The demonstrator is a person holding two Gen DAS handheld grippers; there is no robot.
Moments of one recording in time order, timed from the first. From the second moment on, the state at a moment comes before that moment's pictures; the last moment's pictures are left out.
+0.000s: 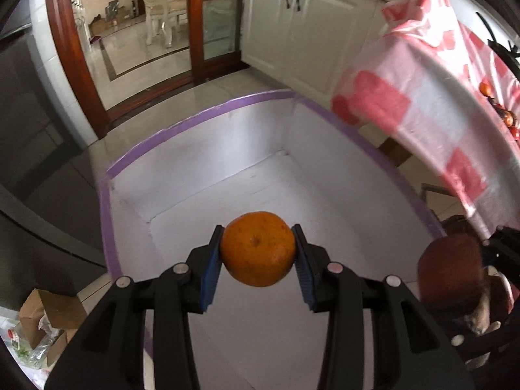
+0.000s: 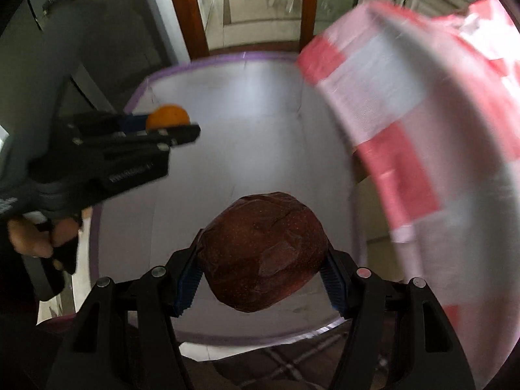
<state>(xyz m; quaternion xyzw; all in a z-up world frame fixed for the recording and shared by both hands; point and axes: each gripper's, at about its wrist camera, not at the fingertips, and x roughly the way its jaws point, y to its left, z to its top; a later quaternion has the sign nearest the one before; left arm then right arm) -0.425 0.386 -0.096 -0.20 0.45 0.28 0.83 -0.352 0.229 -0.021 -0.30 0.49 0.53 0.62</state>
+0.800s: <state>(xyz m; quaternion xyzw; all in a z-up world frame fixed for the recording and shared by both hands) -0.419 0.397 -0.120 -0.19 0.49 0.33 0.79 -0.345 0.254 -0.071 -0.32 0.52 0.52 0.60</state>
